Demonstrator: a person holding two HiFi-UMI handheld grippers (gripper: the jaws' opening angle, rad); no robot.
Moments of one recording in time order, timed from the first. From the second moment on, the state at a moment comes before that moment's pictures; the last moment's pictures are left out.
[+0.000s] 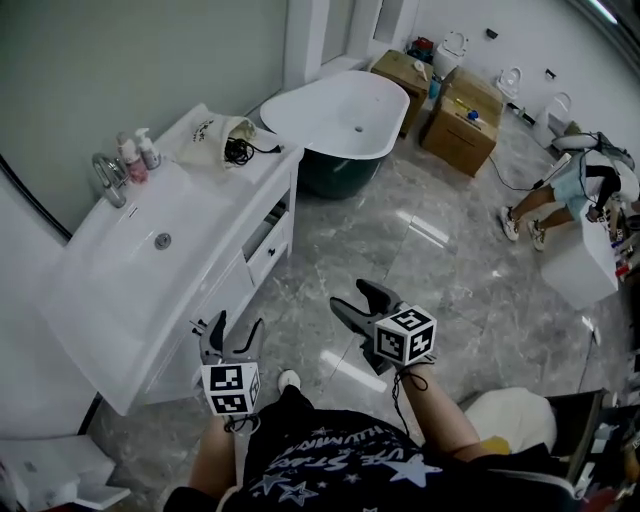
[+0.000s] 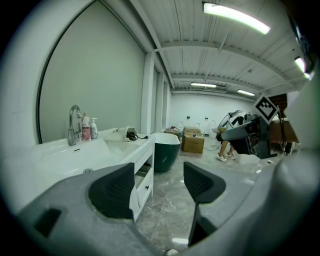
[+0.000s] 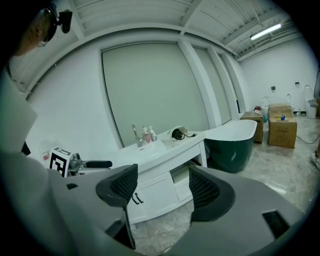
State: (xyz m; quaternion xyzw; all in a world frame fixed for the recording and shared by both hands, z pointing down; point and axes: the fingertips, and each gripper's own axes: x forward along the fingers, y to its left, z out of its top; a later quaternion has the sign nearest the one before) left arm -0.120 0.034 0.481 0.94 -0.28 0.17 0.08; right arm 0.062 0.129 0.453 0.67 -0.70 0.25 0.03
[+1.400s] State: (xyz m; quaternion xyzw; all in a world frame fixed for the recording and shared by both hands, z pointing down) left arm 0.035 -0.325 0.488 0.86 -0.46 0.21 0.10; right arm 0.218 -0.373 0.485 0.50 -0.82 0.25 0.10
